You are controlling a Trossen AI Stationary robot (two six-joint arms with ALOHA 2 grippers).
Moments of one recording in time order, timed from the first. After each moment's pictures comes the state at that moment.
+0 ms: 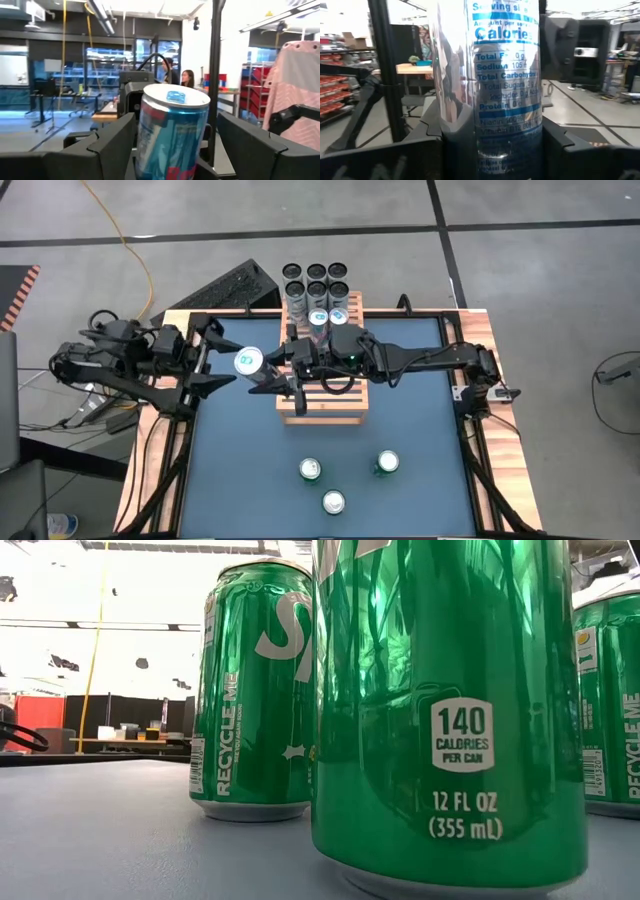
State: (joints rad) left arm -0.18 0.82 1.11 0.10 -0.08 -0.02; right arm 0.07 1.89 1.92 0.11 -0.09 0.03
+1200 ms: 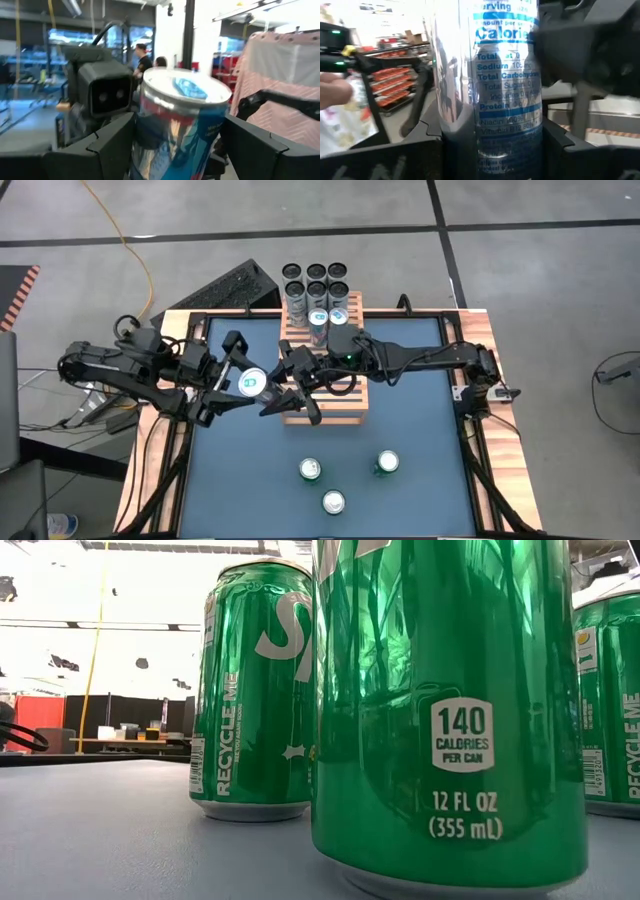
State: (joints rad) left arm -0.18 0.94 1.11 0.16 0.07 -0.10; right arm 0.07 1.89 1.92 0.05 -0.36 0.13
